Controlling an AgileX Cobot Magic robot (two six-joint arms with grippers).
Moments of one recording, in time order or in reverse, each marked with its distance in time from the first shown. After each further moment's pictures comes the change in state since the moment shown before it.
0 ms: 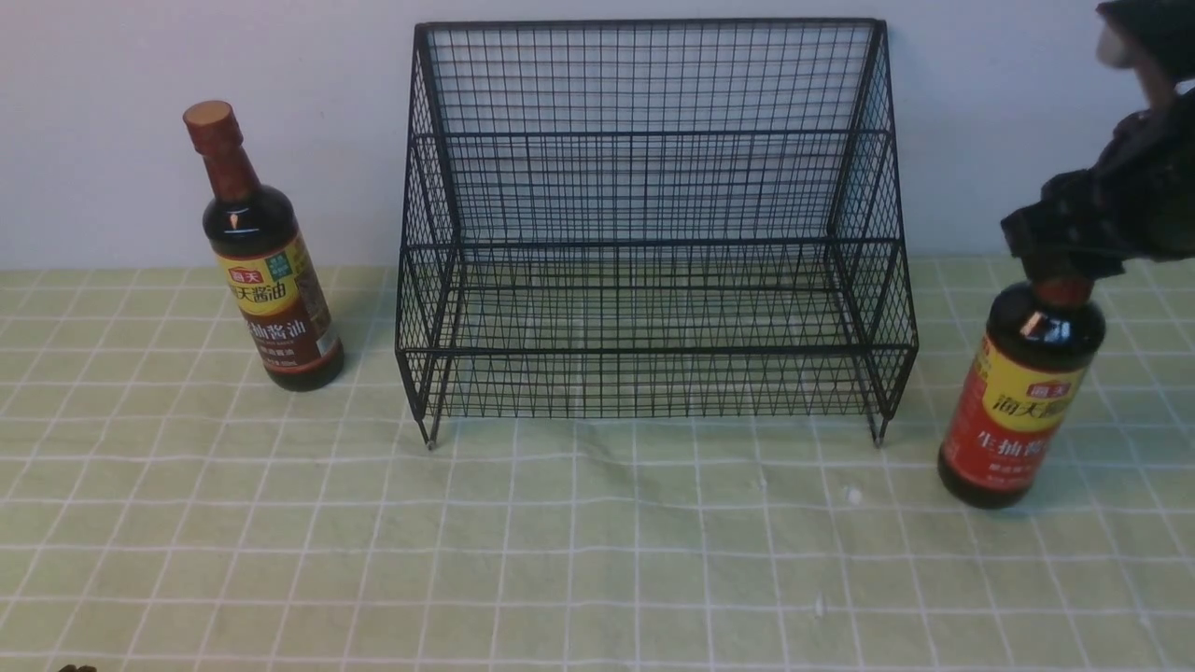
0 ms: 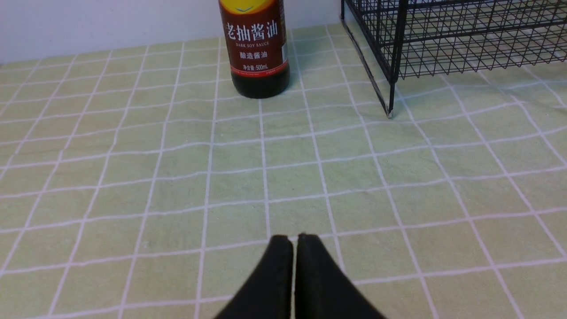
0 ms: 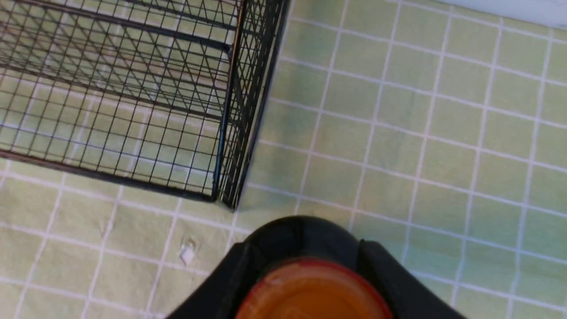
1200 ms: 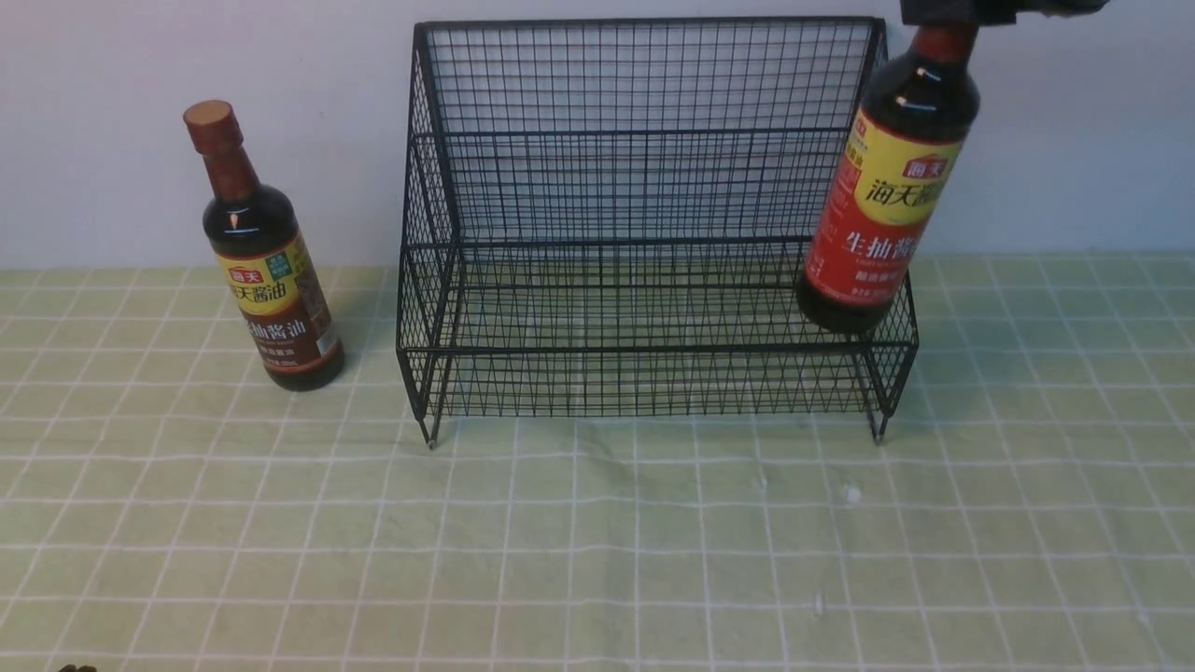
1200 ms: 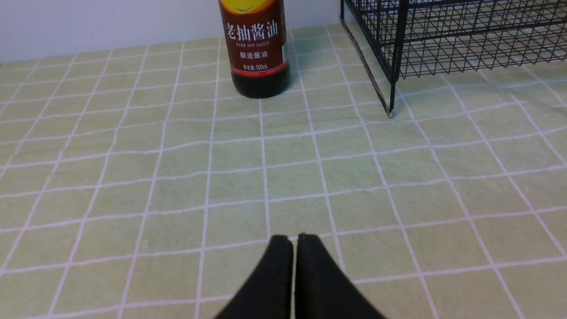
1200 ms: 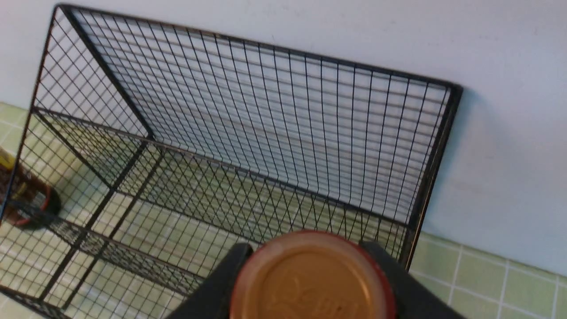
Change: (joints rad) right arm 0.000 0.189 -0.391 0.390 -0.129 -0.232; left arm 0.000 0.000 0.000 0.000 0.000 0.000
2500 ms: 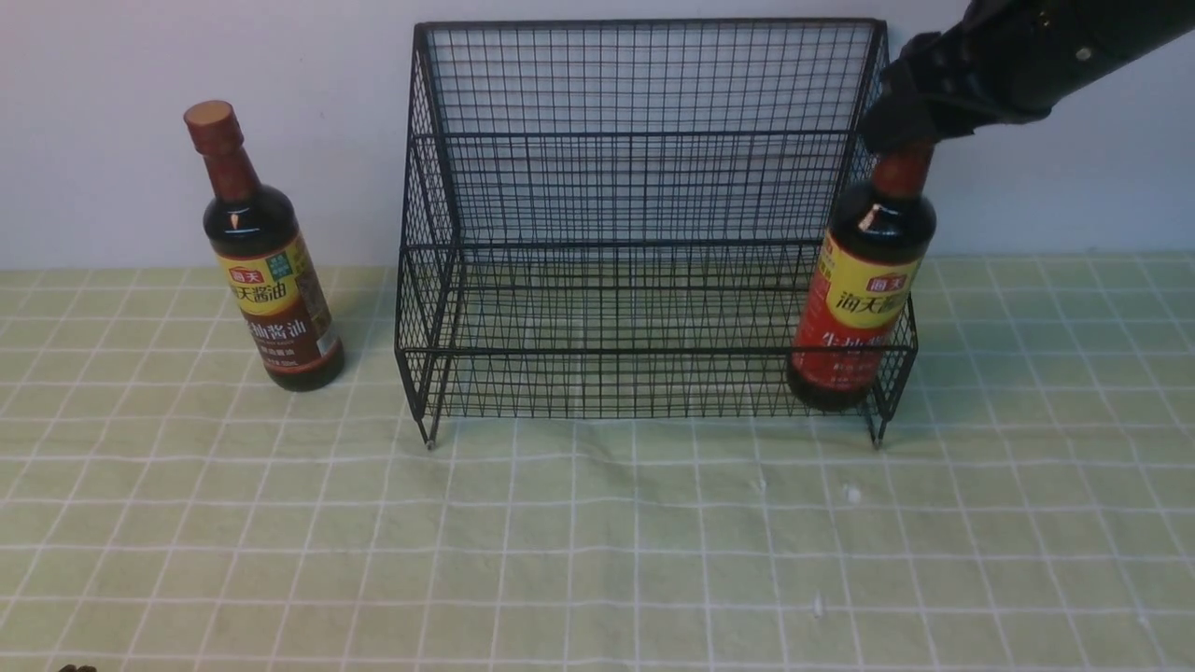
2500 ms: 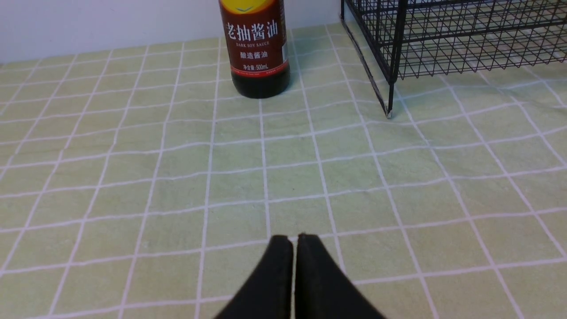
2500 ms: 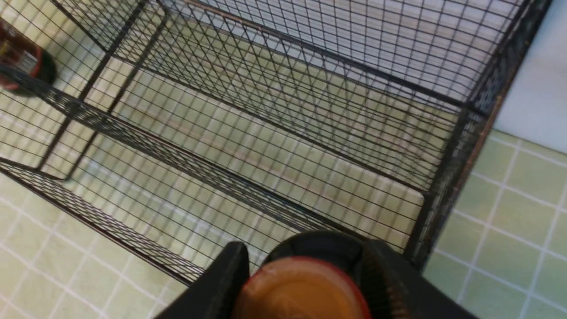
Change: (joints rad) right arm 0.001 0.117 -0.009 0.021 0.214 -0.057; left arm 0.000 0.000 -0.001 0.000 0.000 0.000
